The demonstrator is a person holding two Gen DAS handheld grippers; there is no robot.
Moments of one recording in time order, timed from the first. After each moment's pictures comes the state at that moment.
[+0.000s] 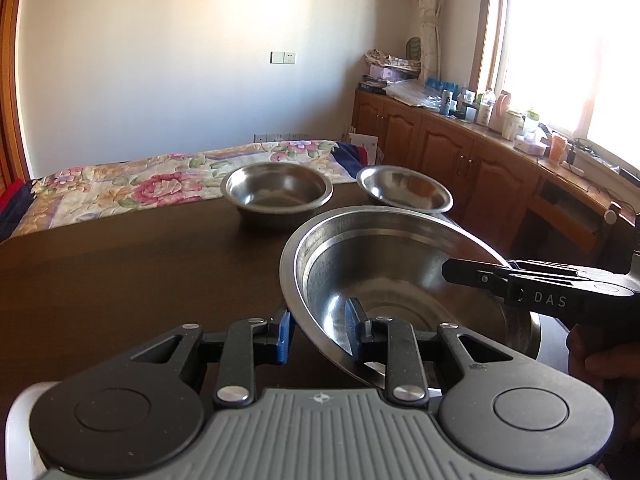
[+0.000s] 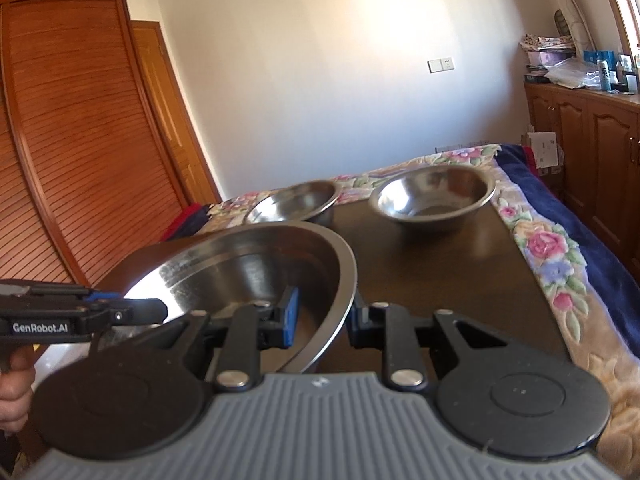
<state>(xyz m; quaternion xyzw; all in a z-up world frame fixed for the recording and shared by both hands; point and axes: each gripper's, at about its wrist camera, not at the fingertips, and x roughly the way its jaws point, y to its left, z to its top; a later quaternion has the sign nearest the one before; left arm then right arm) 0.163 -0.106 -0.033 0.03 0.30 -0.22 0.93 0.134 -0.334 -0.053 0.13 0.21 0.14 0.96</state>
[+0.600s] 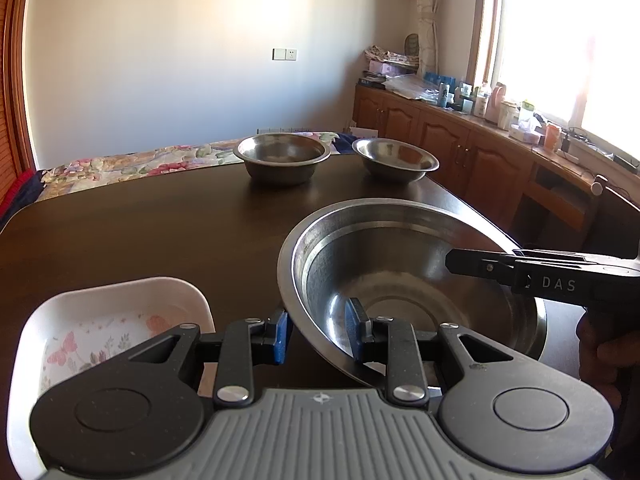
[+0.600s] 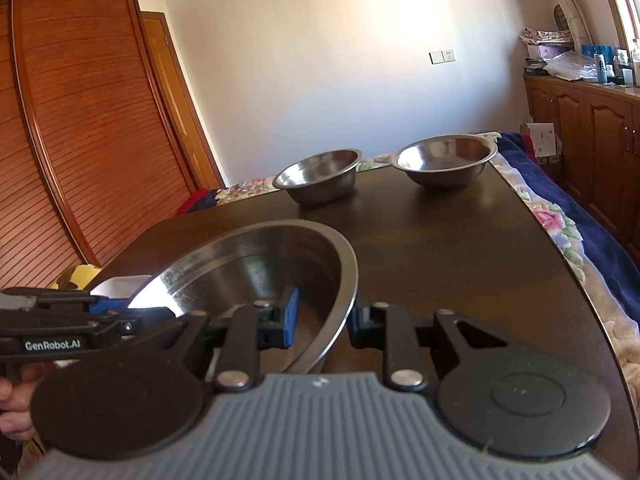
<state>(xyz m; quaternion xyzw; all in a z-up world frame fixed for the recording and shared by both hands) 0.118 -0.088 -0.052 0.03 0.30 -0.22 0.93 0.094 -0.314 -0.059 0.13 0.22 0.14 0.96</state>
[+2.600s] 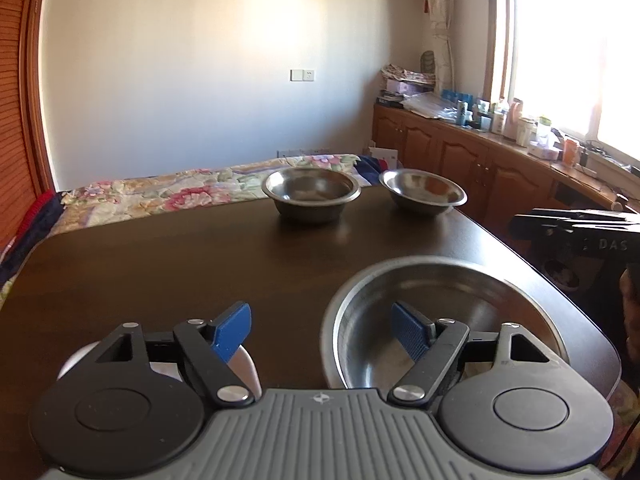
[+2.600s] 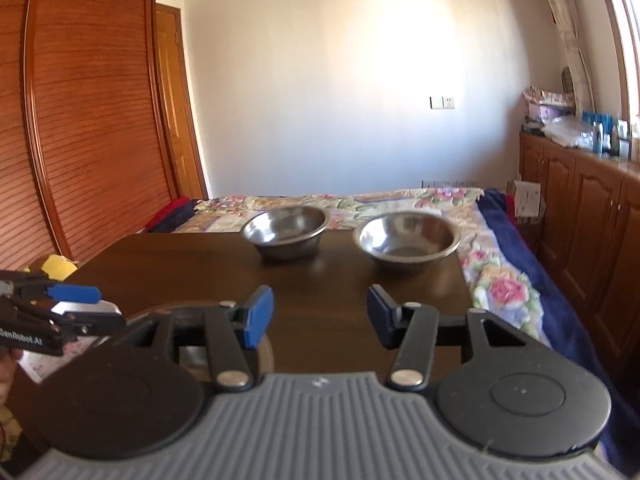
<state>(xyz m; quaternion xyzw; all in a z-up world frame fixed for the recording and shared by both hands) 0.134 -0.079 -0.031 0.04 0.26 -0.19 0.94 0.111 -0.344 -0.011 0.04 0.18 0.12 0.97</state>
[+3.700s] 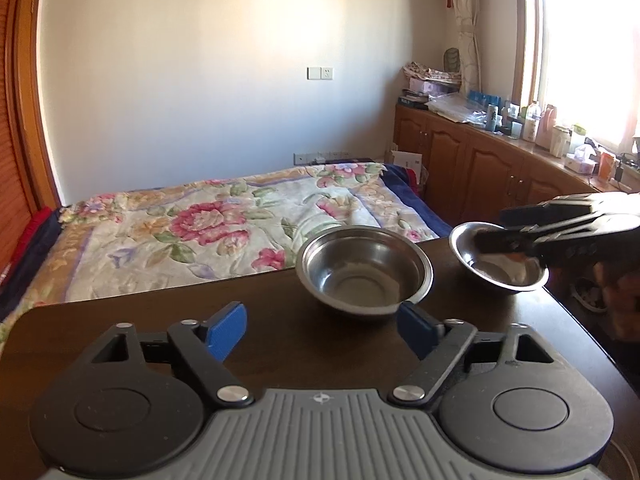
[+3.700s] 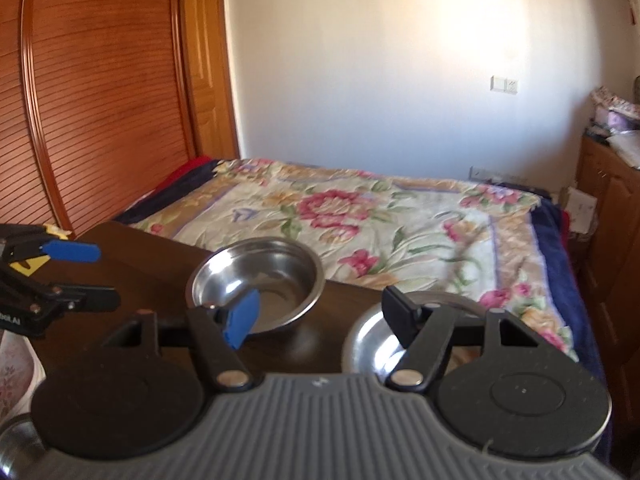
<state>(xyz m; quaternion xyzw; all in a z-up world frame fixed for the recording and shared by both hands) 0.281 -0.094 -0.009 0.04 0.28 -0.17 0.94 0.275 -0.330 -0.001 -0.01 0.25 0.20 0.95</state>
